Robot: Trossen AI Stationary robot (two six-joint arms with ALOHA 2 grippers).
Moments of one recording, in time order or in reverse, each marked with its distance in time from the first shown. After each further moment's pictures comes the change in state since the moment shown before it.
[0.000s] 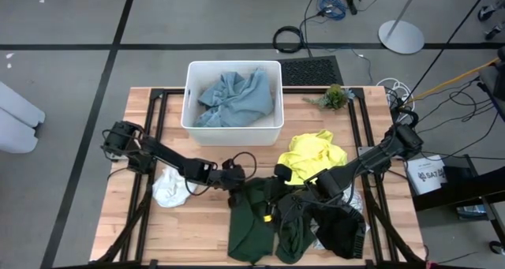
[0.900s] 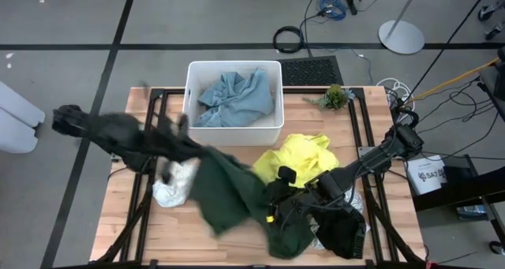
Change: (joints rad) left arm -0.117 -0.776 0.478 -0.494 -0.071 0.162; right arm 0.008 0.001 0.000 -0.093 -0.027 0.079
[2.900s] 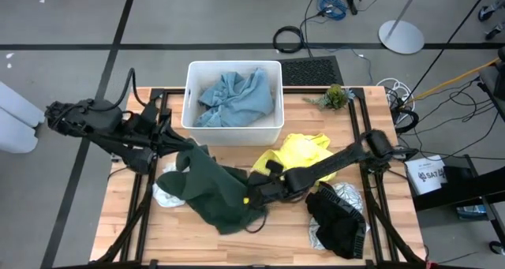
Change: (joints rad) left arm 0.003 -0.013 0.222 -0.373 0.025 -0.225; right arm -0.171 0.252 0.000 0.002 -0.037 0.057
